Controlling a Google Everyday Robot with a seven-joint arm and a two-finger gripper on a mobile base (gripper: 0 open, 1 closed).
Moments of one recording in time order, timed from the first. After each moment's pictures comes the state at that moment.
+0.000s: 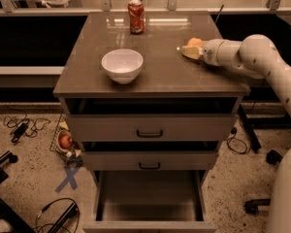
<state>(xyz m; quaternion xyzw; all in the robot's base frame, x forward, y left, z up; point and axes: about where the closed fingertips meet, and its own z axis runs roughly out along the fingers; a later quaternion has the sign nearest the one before) 0.837 -0.192 0.819 -0.21 0.78 0.21 0.55</state>
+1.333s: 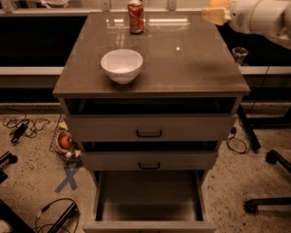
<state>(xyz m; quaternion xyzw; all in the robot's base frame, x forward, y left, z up) 0.787 -0.221 0.978 -0.25 0.72 0.18 0.62</state>
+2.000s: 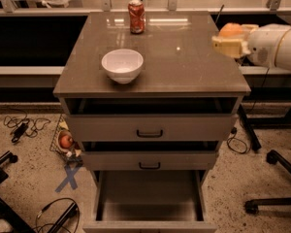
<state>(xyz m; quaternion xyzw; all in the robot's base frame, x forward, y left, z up) 0.650 -0.218 0.964 -0.31 0.71 0.17 0.61</state>
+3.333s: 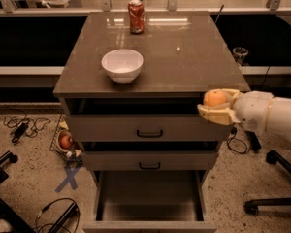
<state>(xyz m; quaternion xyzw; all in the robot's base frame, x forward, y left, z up) 0.536 -0.177 0.836 -0.39 0.71 0.23 0.54</state>
